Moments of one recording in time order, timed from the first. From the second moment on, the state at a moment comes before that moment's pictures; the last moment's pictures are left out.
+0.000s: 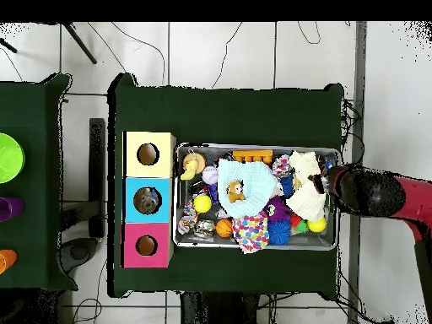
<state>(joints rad) -1.13 -0.56 0.74 1.52 -0.71 0.82 1.25</state>
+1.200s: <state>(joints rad) -1.14 -0.47 0.68 1.53 -0.71 0.73 1.25</state>
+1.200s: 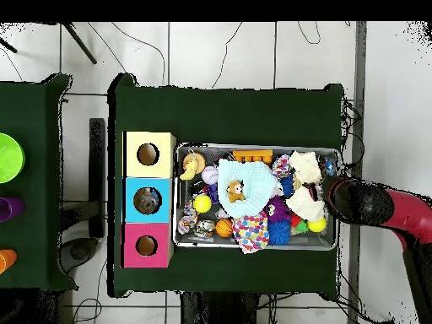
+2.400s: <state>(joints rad) -1.15 -0.43 0.64 1.53 -0.71 0.69 1.25</state>
